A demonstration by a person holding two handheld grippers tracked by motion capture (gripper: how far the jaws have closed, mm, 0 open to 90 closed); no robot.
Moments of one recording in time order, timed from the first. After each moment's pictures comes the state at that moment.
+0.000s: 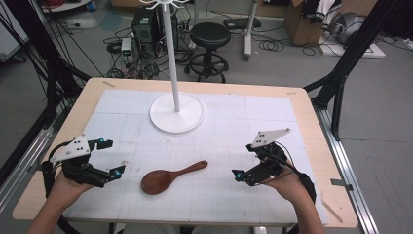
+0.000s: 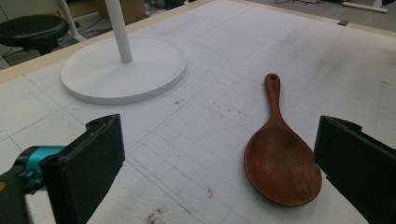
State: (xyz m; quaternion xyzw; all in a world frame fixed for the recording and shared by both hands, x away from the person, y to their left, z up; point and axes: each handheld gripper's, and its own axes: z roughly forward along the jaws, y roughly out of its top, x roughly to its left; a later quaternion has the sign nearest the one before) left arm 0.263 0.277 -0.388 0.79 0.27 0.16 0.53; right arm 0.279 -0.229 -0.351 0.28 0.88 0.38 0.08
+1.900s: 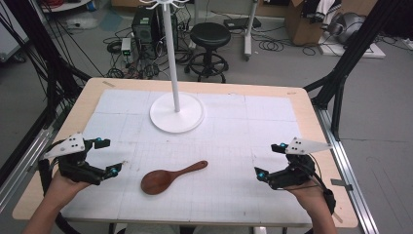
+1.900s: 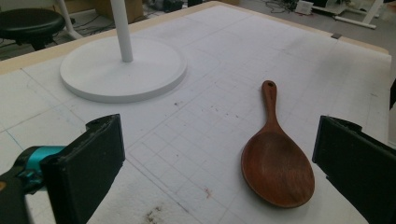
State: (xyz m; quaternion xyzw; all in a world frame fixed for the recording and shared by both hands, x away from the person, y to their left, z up) left arm 0.266 0.286 -0.386 0.78 0.28 0.13 0.54; right arm 0.253 -0.287 -0.352 0.32 0.81 0.46 0.14
